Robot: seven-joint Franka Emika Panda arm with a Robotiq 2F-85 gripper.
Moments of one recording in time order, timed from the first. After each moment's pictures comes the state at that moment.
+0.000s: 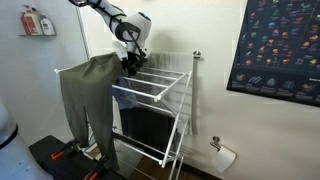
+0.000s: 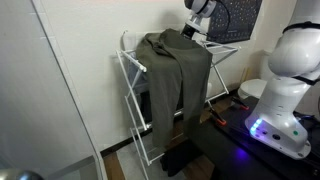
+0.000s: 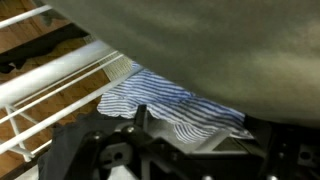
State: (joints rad) arm -0.08 0.11 -0.04 -2.07 0.59 2.11 0.02
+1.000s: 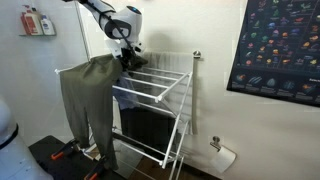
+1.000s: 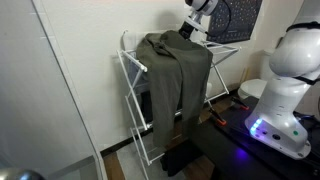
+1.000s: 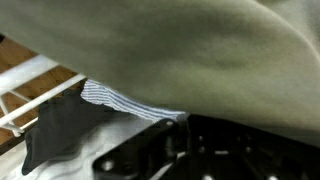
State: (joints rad) arm -0.04 0.01 -0.02 -2.17 0.62 2.28 0.02
